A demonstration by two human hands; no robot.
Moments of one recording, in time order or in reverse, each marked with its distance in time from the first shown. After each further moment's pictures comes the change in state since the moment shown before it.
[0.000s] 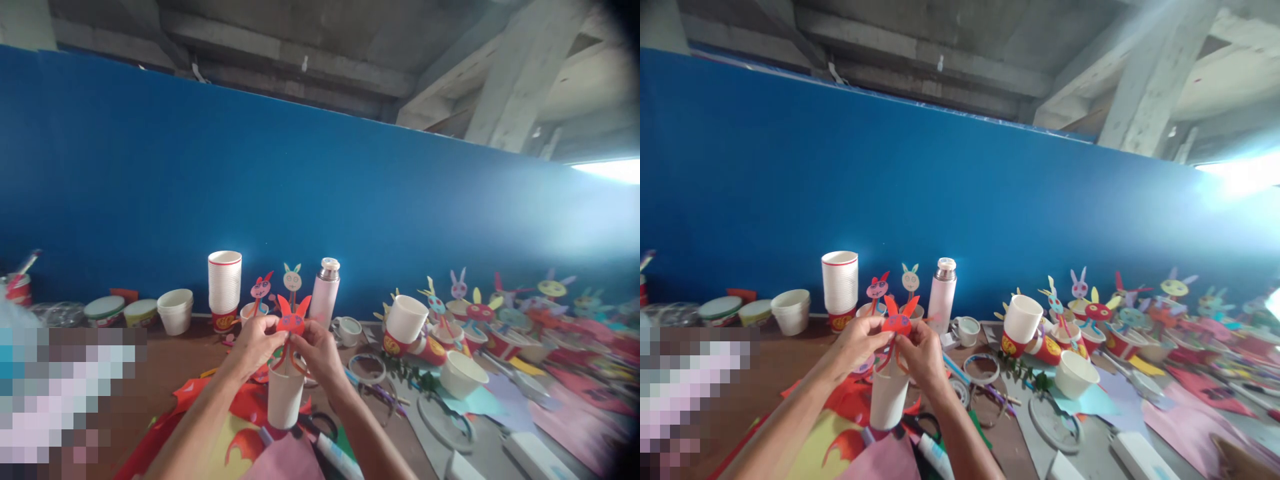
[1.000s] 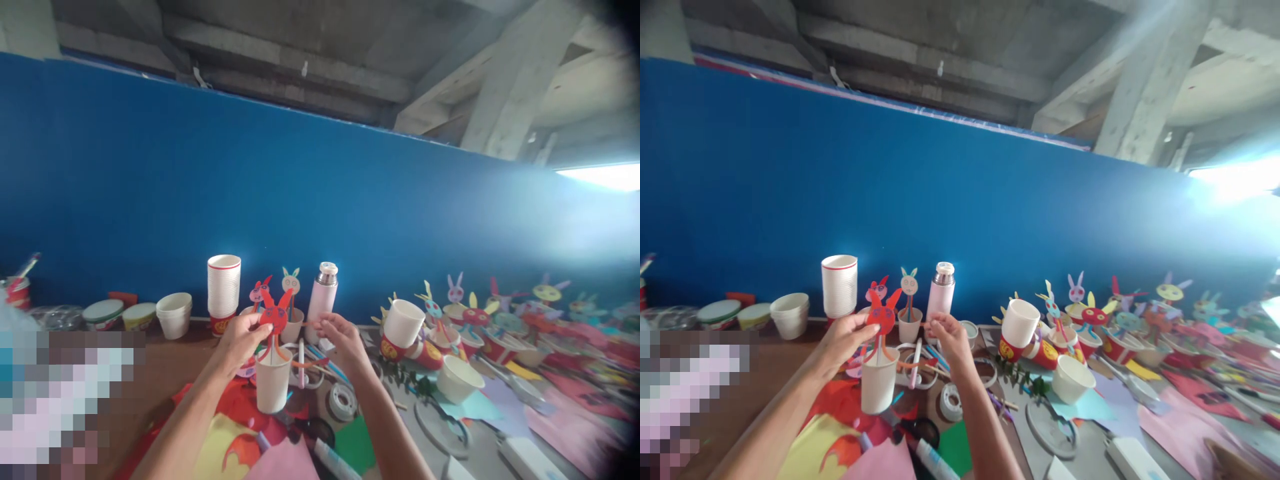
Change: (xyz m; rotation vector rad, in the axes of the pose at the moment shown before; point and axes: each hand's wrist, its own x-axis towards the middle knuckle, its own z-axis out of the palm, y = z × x) left_hand 0.001 0.007 -0.020 -0.112 0.120 -0.041; right_hand 0.015 -0.015 -0.052 0.053 0.129 0.047
